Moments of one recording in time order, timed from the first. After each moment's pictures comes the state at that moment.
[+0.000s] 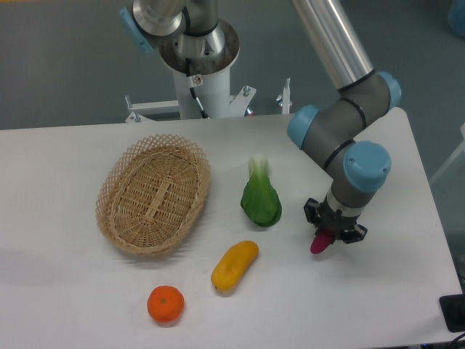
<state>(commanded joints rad) 2.66 -2.11 -1.56 -0.98 1.51 1.25</state>
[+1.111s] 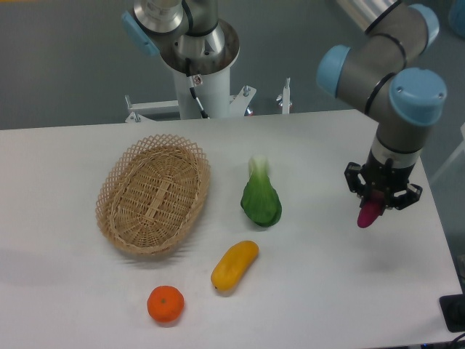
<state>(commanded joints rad) 2.74 -2.02 -1.37 -1.18 1.51 1.26</state>
